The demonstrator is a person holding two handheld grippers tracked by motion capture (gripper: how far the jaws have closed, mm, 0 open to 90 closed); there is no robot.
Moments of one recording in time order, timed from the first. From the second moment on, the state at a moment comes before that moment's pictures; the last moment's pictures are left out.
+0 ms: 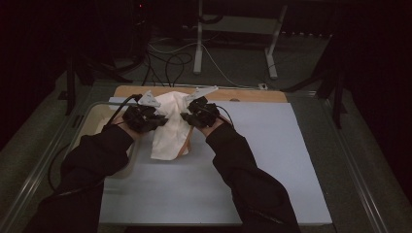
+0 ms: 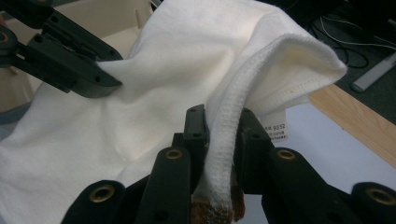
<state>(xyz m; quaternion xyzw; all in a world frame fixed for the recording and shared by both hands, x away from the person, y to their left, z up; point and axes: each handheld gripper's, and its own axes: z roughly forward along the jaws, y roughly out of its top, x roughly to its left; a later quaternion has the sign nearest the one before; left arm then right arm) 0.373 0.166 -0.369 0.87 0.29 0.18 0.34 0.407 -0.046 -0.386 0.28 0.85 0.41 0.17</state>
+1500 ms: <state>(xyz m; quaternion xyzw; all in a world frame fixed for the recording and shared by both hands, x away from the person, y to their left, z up) 0.358 0.251 -0.347 0.87 0.33 0.21 0.31 0.406 0.046 -0.366 0.22 0.87 0.42 0.16</state>
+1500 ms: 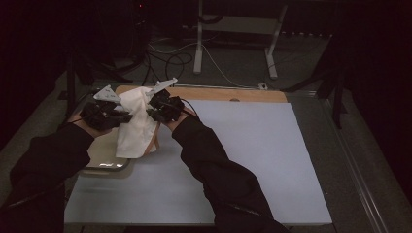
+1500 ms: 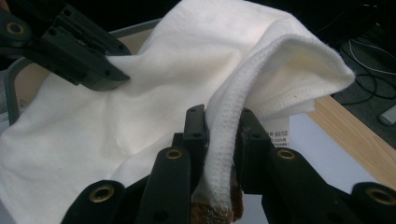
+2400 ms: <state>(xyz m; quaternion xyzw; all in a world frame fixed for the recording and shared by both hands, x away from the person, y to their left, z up) 0.354 0.301 -0.348 0.86 0.37 0.21 0.29 0.408 0.102 -0.369 0.21 0.87 0.43 0.15</state>
